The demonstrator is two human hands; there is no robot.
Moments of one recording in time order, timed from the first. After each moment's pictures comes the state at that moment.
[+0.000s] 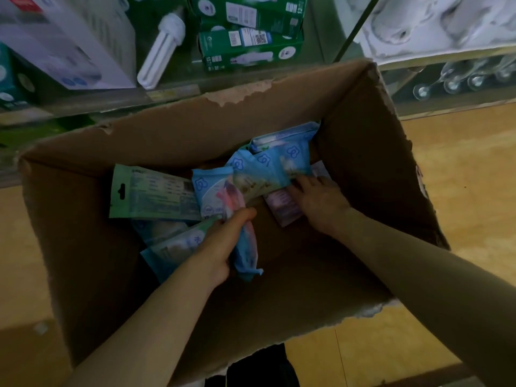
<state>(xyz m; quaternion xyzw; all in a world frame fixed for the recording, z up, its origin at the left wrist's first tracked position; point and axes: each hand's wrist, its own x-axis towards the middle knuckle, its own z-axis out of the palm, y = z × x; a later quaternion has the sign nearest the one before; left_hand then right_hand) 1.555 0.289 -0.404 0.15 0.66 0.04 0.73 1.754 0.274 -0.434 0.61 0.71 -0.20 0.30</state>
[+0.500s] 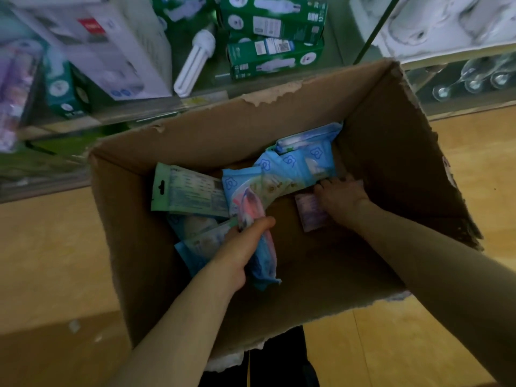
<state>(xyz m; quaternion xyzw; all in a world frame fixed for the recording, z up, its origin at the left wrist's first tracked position) 1.532 0.275 -0.389 0.18 0.68 0.04 0.71 1.739 0.278 -0.426 0.63 0.66 -0.18 0.37</state>
